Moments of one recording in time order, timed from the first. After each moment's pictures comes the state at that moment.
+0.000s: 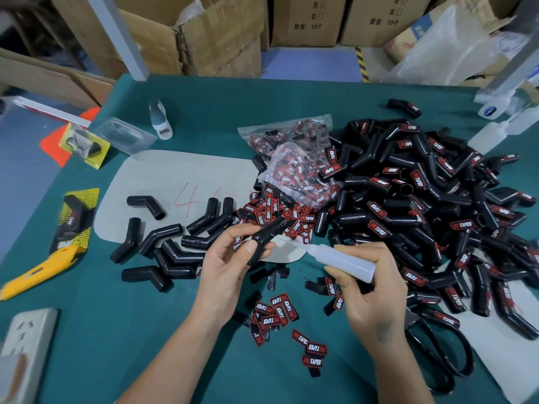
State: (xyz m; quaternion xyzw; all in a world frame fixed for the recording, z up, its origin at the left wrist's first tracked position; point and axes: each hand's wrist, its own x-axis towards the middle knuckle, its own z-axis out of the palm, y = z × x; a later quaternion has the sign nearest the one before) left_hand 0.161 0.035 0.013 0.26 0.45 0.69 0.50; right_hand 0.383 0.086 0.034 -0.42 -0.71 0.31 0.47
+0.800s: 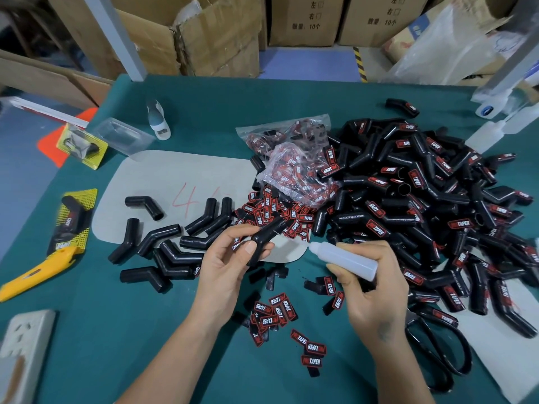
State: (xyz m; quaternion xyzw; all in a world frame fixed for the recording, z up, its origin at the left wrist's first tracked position) left_hand 0.161 0.035 0.012 0.25 0.45 0.69 0.50; right_hand 0.384 0.087 0.035 -0.43 -0.70 0.31 0.48
